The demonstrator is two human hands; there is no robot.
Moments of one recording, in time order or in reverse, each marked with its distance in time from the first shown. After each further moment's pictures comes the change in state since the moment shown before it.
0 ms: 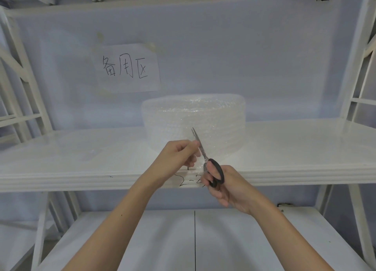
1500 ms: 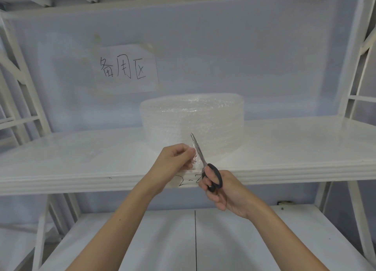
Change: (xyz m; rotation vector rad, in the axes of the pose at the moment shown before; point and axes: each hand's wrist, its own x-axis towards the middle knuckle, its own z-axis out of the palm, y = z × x) left_hand -0.002 -0.016 0.000 -0.049 0.029 -0.040; right_hand 0.003 0.018 -0.003 0.075 -0.011 0.036
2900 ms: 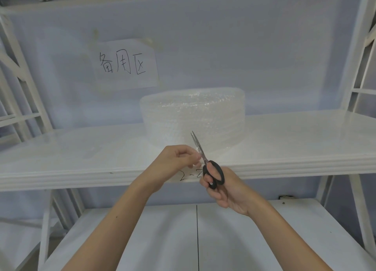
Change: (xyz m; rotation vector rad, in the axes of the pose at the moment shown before) left_hand -0.009 -0.002 -0.005 0.117 -0.131 -0.037; right_hand -0.002 0.006 0.001 0.040 -0.019 0.023
